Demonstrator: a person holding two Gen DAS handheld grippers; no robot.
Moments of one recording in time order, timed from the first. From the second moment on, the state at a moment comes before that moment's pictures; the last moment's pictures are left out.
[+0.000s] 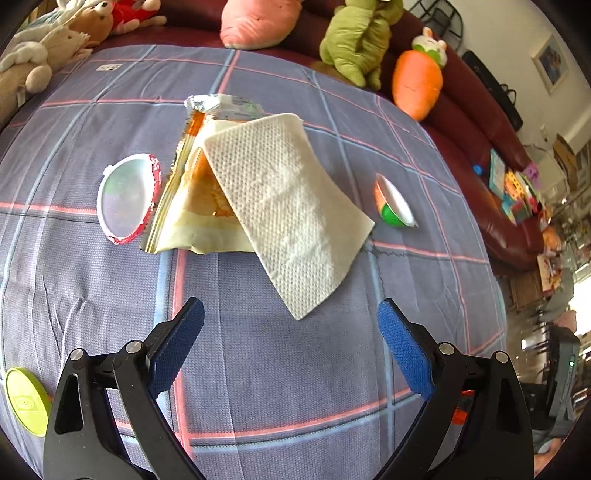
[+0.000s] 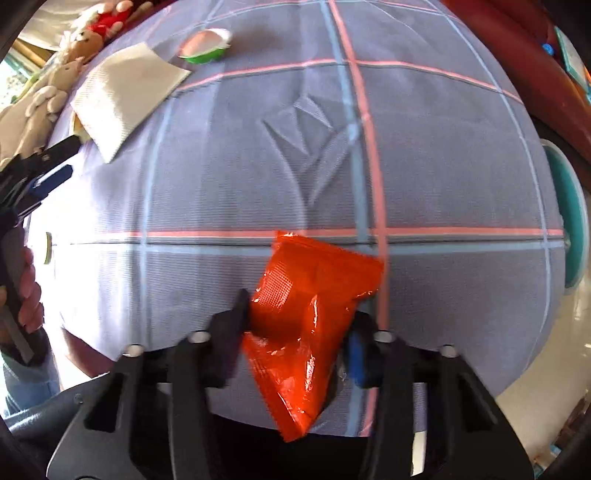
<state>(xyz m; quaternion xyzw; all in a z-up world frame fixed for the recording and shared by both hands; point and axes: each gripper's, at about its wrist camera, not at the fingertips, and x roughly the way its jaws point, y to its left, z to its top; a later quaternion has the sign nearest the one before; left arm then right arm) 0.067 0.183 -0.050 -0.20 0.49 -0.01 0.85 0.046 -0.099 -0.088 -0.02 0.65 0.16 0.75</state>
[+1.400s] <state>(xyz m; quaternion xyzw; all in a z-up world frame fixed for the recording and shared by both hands) 0.080 0.140 -0.067 -0.21 0.50 0.10 0.83 0.124 -0.148 -0.057 0.03 0.59 0.20 0.78</state>
